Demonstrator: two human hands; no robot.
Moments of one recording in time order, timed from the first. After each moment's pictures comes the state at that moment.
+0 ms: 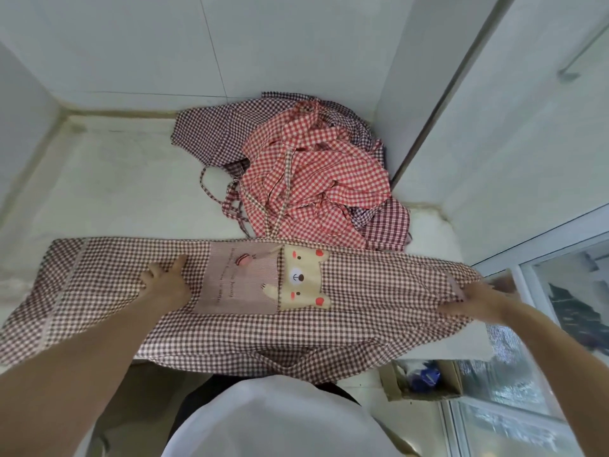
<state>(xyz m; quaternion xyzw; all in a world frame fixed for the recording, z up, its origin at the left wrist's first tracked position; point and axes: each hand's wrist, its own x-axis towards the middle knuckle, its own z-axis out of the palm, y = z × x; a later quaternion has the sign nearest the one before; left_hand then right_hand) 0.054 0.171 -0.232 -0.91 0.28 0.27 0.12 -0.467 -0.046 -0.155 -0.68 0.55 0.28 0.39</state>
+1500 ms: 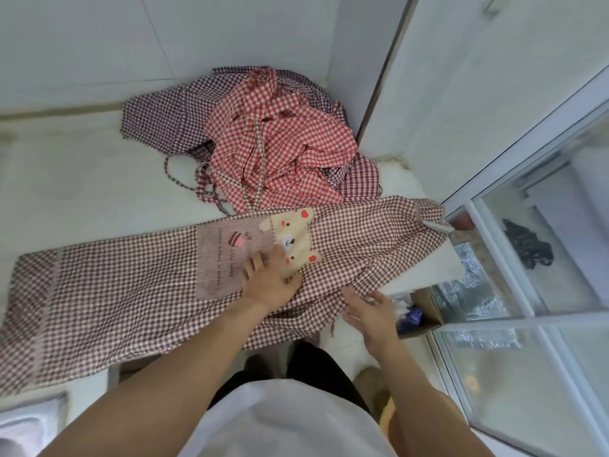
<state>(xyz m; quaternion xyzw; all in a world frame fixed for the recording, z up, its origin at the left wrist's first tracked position) -0.114 0.160 -0.208 -0.77 0.53 0.36 -0.02 -0.331 0.174 -0.226 -0.18 0.69 -0.32 0.62</state>
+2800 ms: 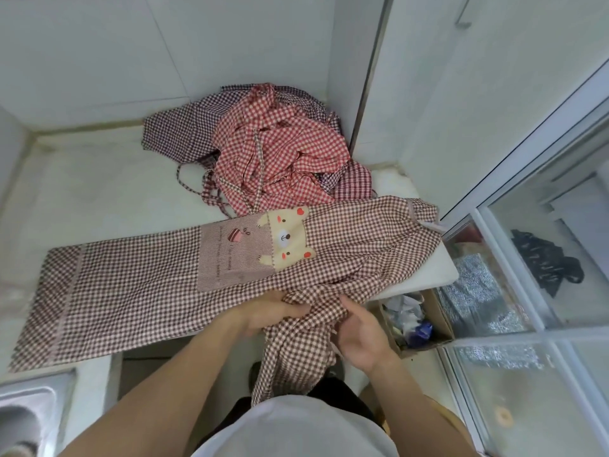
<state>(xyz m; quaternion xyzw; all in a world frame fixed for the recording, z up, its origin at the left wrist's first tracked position) -0.142 0.205 -0.157 -0.60 0.31 0.73 -0.11 -0.350 0.202 -0.204 -0.06 0.44 -0.31 0.84</state>
